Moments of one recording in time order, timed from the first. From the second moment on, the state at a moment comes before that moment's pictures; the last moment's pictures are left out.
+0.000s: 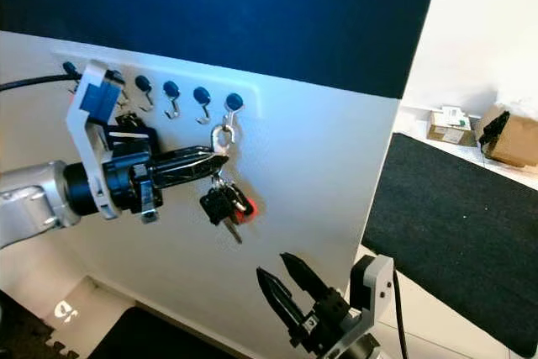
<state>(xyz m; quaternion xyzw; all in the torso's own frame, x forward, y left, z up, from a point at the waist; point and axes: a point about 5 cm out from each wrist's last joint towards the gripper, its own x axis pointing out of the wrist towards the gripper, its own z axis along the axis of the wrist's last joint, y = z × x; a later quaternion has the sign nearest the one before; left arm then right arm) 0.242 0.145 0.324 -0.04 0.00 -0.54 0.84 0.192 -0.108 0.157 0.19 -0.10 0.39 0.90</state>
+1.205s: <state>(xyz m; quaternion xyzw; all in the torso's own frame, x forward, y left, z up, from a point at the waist) 0.263 0.136 0.326 -0.16 0.12 -0.56 0.81 0.193 -0.106 0.157 0.19 -0.10 0.39 0.89</state>
